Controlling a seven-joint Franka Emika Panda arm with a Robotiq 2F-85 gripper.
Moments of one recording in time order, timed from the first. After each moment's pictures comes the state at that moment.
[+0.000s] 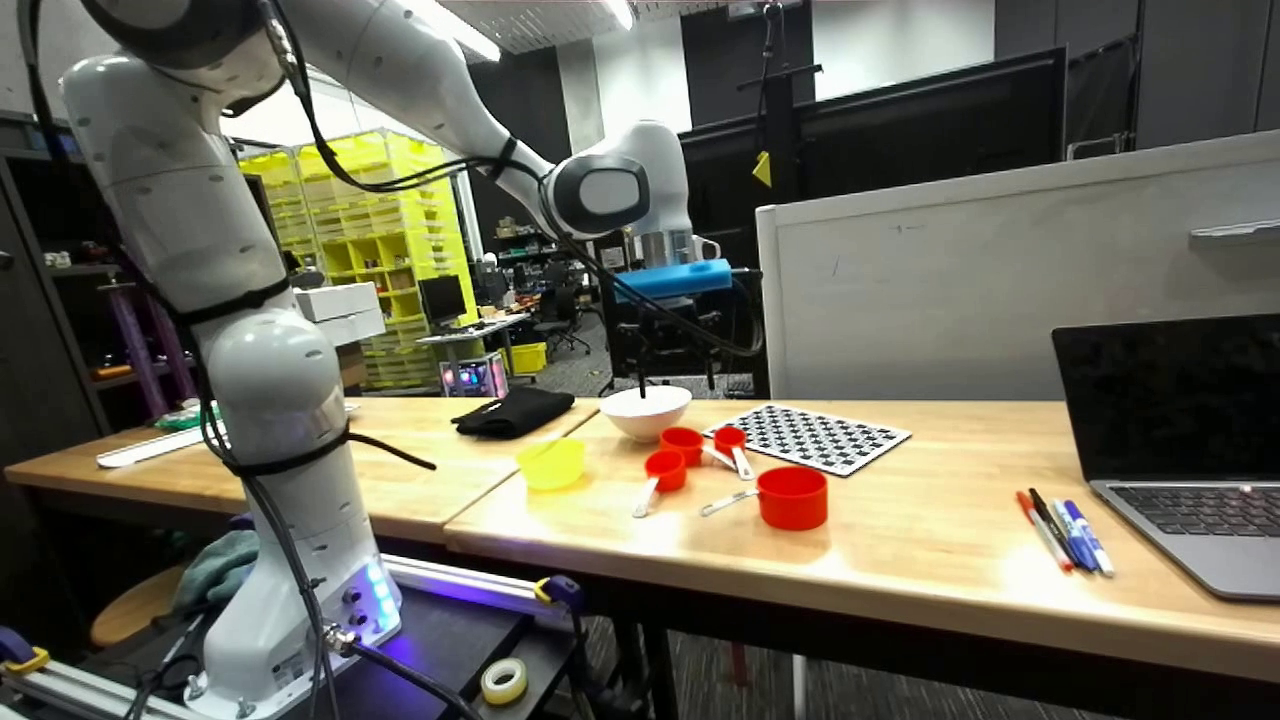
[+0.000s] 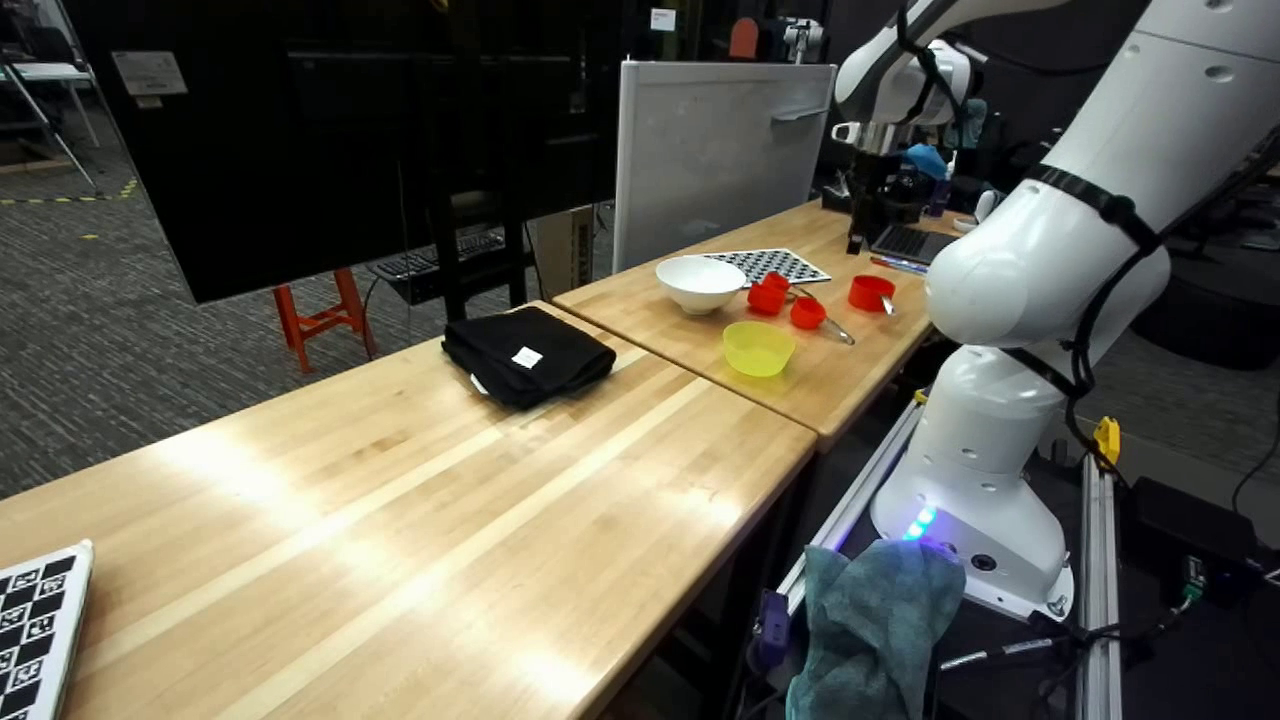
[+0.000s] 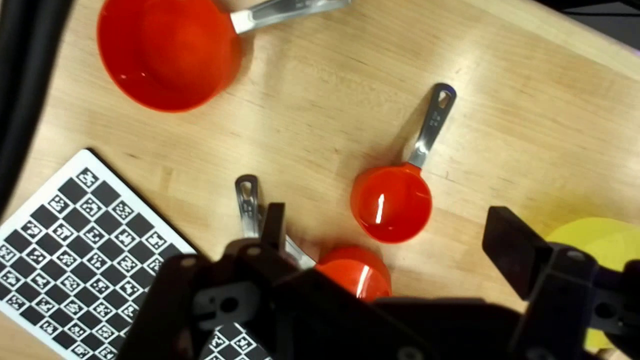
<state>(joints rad) -0.49 -0.20 -0.42 -2.44 -0.13 2.29 -1.15</state>
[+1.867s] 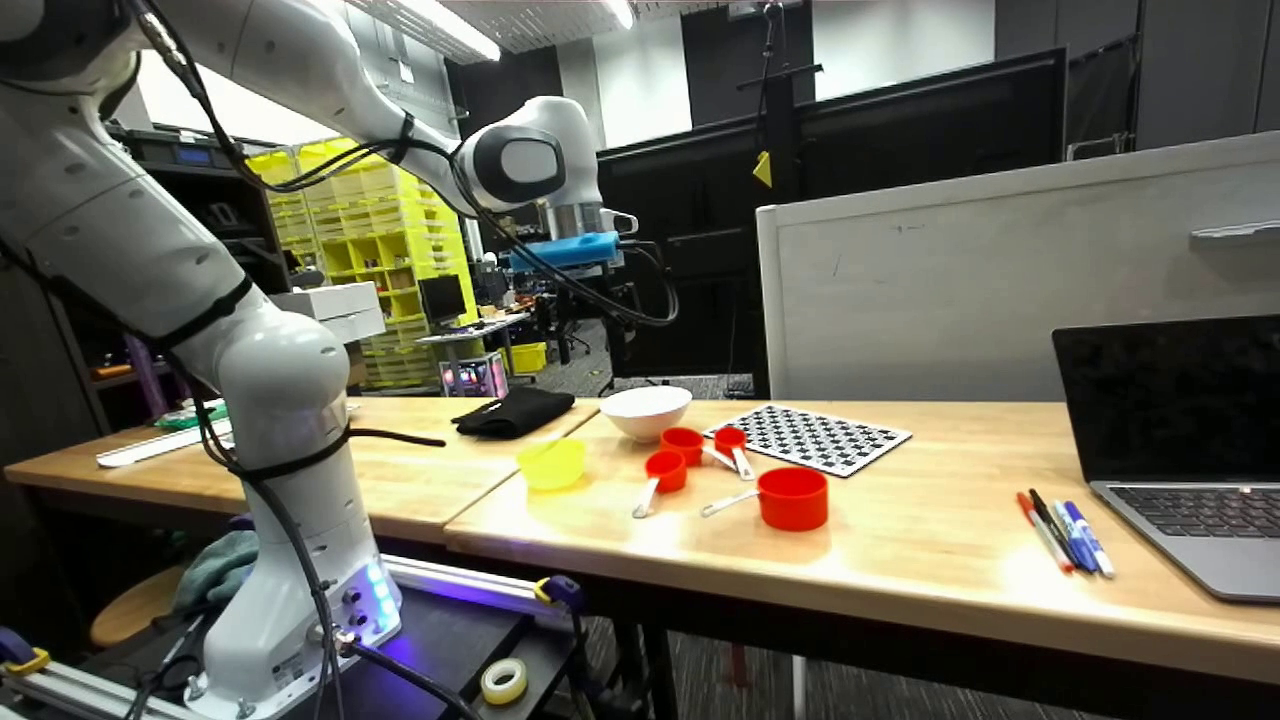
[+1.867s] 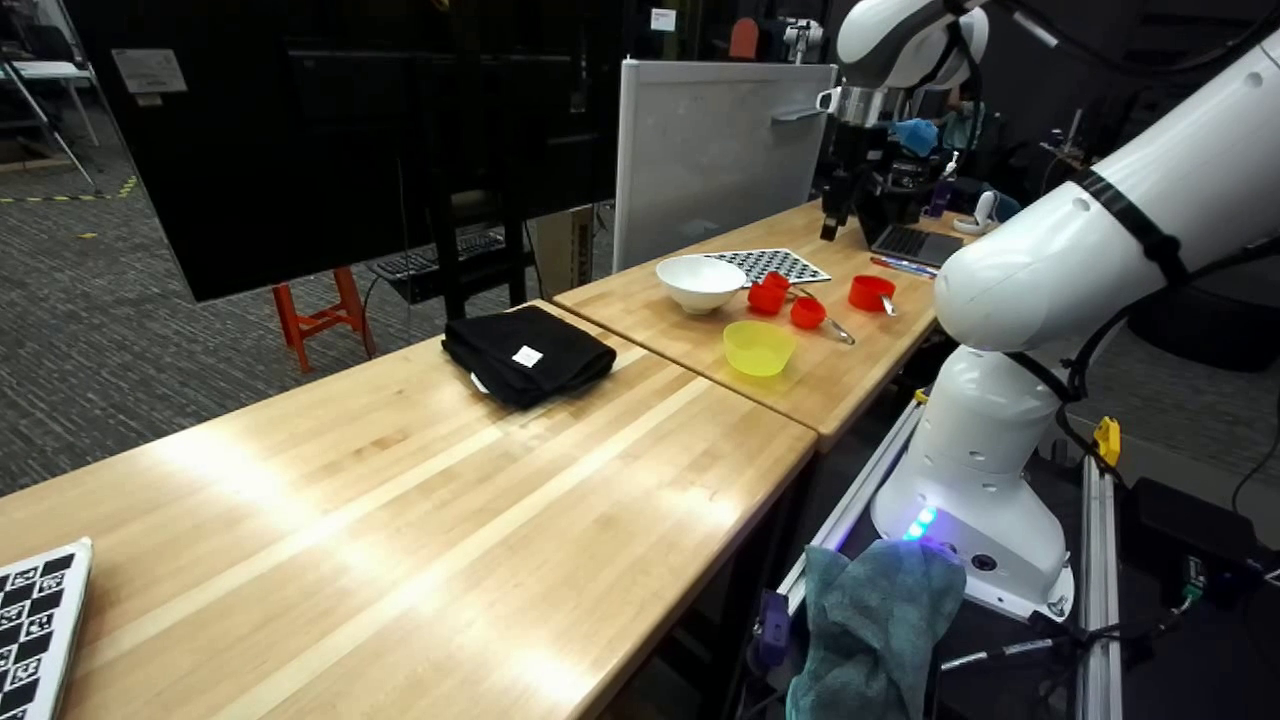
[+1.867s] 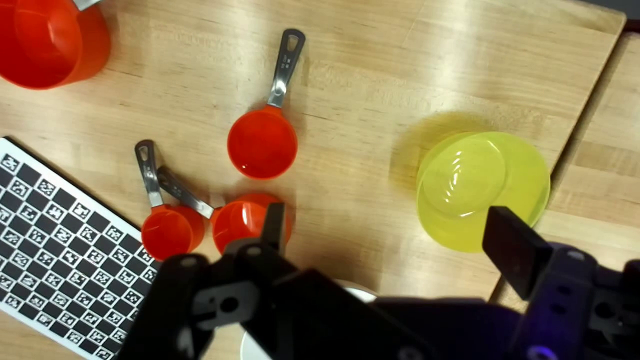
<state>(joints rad) -0.38 -0.55 -0.33 -2.62 -0.21 2.13 -0.74</state>
